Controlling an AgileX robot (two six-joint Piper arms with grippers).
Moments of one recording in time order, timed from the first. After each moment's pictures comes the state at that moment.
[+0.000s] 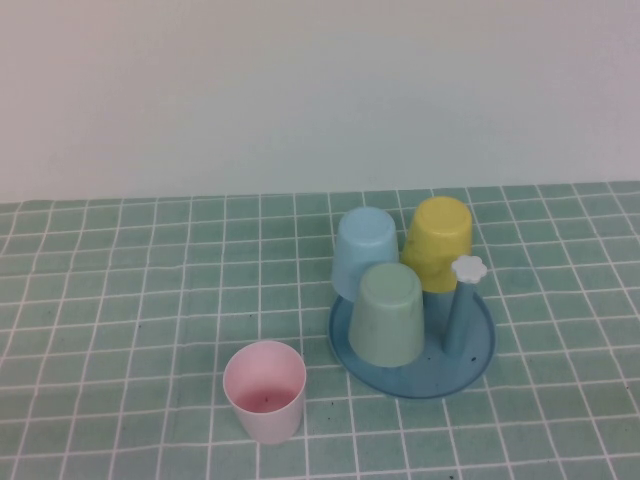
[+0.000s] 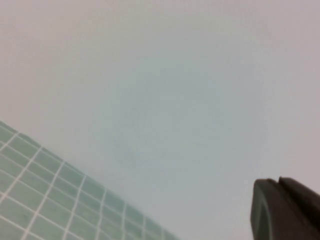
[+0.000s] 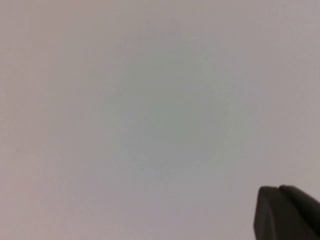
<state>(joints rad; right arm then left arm) 0.09 -0.01 0.03 -0.10 -0.22 0.59 -0.04 0.01 0.00 -0.65 -0.07 -0.09</state>
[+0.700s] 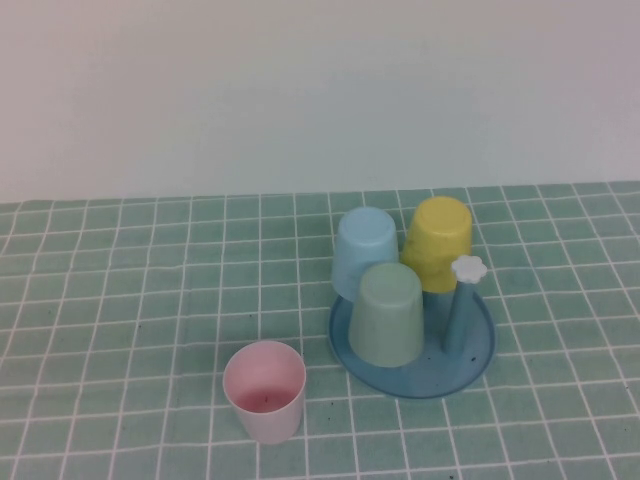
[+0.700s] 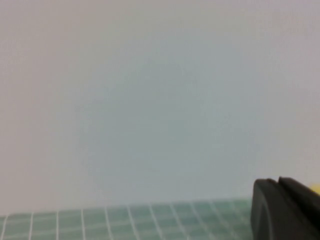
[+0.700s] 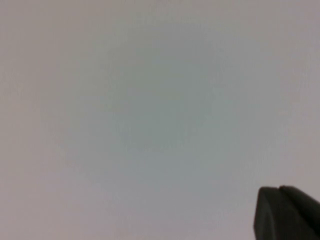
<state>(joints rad) 0.09 0.08 -0.50 -0.22 0.14 0.45 -0.04 0.15 -0.45 -0.57 0.39 0.34</state>
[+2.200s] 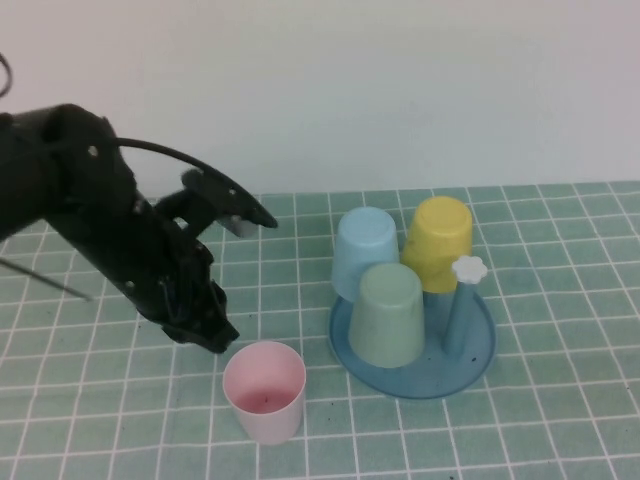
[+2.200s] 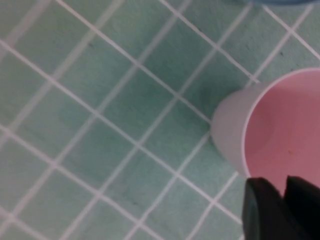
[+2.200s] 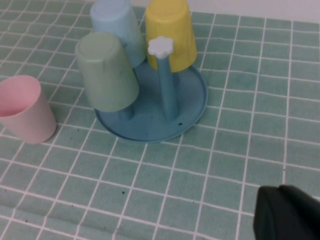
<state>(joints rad) 0.13 0.41 -0.62 0.30 0.92 -0.20 -0.32 1.69 -1.27 -0.31 1.06 0.61</state>
